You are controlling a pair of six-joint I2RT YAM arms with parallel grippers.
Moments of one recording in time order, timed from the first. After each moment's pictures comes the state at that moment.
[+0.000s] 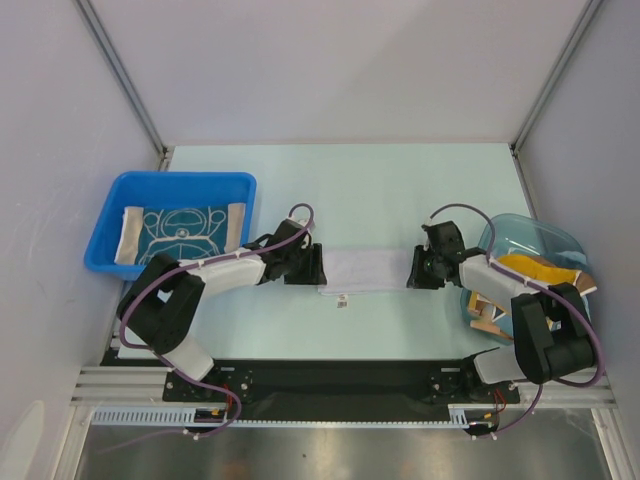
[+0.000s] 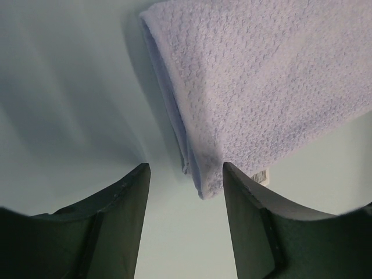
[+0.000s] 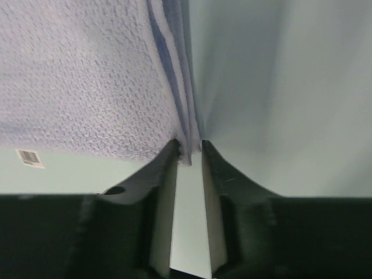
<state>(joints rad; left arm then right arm) -0.64 1.61 0.83 -0.18 0.13 -0.56 0.29 1.40 0.68 -0.34 -0.12 0.41</state>
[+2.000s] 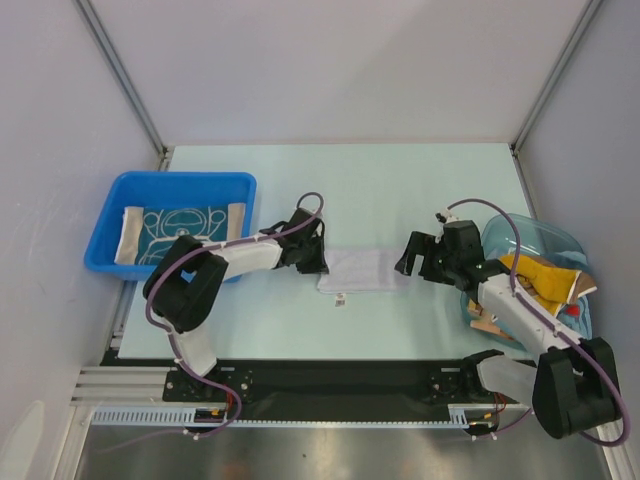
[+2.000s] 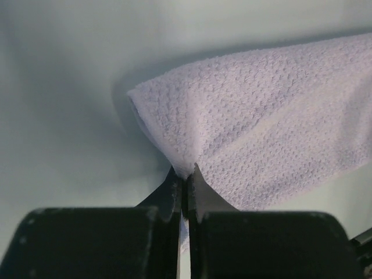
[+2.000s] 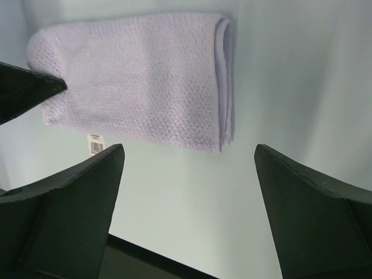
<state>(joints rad) -0.64 1.79 1.00 -0.19 0.12 -0.66 0.27 1.13 0.63 -0.31 -0.18 0.47</state>
